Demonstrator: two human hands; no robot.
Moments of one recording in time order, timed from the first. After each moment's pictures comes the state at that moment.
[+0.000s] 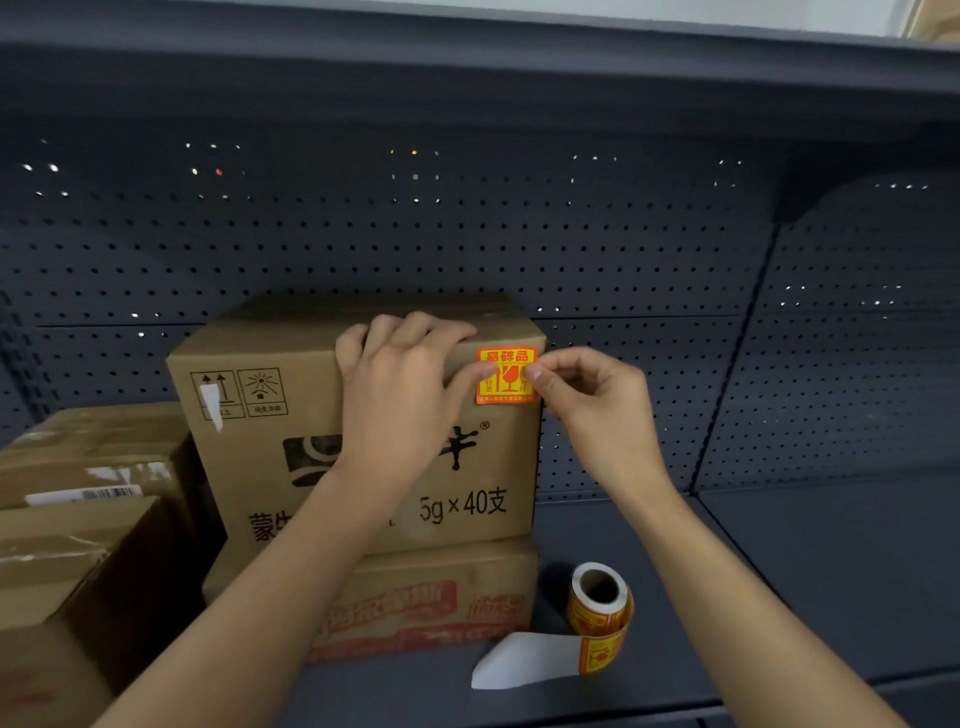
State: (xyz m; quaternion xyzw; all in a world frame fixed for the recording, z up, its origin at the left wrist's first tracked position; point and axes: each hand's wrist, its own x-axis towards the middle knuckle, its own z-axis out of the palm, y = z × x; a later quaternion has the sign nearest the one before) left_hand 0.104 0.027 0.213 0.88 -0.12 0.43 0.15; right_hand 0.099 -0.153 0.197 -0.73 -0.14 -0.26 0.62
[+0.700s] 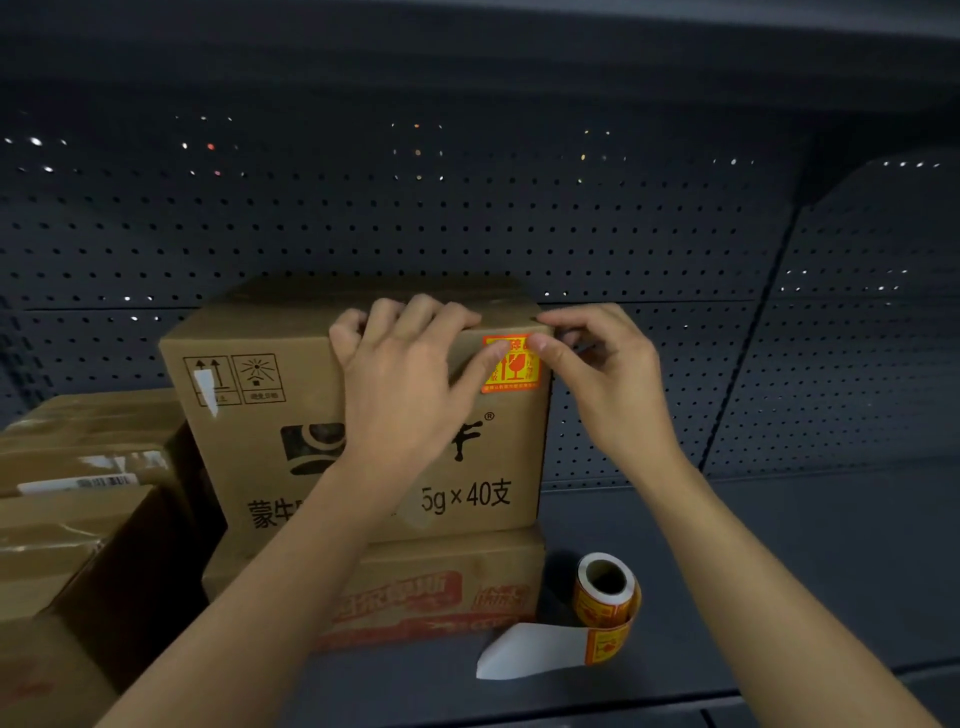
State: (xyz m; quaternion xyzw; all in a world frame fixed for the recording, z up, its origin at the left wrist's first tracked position) left_hand 0.114 0.029 0.204 0.86 -0.13 0.47 0.14; right_hand 0.123 -0.160 0.199 -0.77 -0.20 -0.35 0.49
